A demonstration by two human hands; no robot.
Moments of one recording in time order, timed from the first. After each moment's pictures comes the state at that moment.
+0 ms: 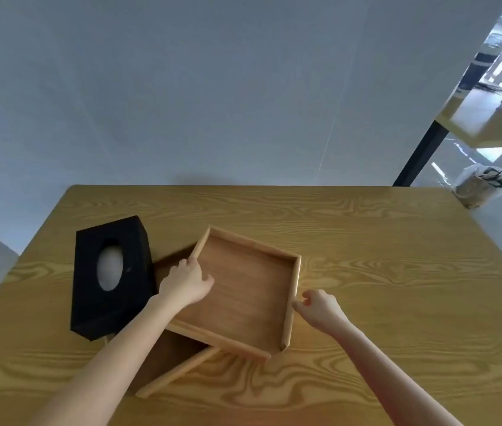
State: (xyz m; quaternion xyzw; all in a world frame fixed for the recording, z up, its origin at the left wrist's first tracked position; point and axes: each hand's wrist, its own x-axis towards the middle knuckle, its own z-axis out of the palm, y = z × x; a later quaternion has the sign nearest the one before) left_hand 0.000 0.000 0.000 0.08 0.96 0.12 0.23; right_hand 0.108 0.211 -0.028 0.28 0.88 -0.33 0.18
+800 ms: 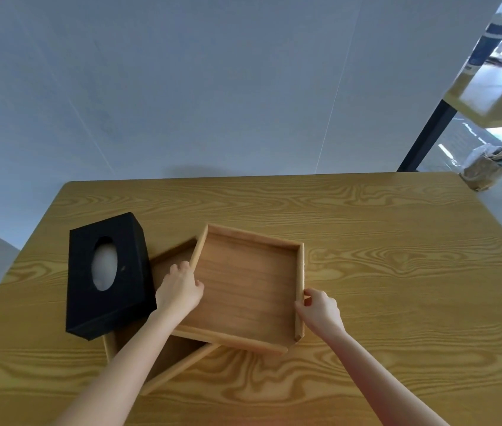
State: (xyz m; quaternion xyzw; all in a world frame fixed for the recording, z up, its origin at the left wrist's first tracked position) left_hand 0.009 0.001 -0.025 0.02 0.98 0.13 0.17; right_hand 0.113 0.208 -0.054 0.34 0.84 -0.39 0.12
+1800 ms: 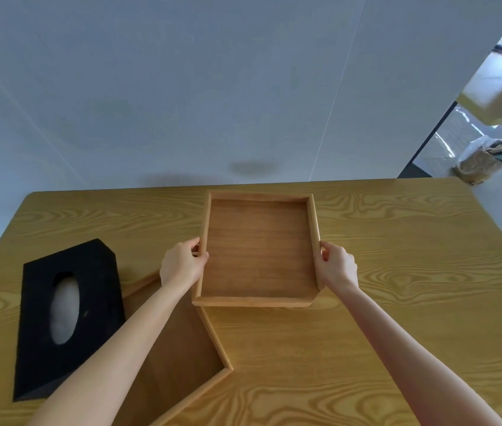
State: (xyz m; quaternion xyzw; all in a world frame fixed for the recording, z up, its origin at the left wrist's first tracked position) left_hand -0.084 0.066 -0.018 -0.02 0.95 0.29 0.13; right_hand 0.008 0.294 -0.034 0.37 0.86 -0.36 0.00
